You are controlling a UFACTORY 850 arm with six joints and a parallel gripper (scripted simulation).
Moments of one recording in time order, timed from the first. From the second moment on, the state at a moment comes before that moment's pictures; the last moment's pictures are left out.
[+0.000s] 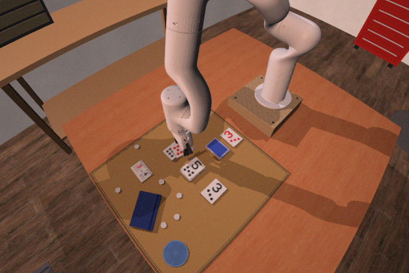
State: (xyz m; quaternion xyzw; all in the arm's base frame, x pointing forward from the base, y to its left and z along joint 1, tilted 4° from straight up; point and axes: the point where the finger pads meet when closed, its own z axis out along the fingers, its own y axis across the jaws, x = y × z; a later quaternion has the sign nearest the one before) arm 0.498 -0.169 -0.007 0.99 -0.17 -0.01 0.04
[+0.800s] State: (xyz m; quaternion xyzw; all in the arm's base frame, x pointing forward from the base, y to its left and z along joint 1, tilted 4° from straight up) arm 0.512 -0.205 -0.004 1.00 -0.06 -0.02 0.03
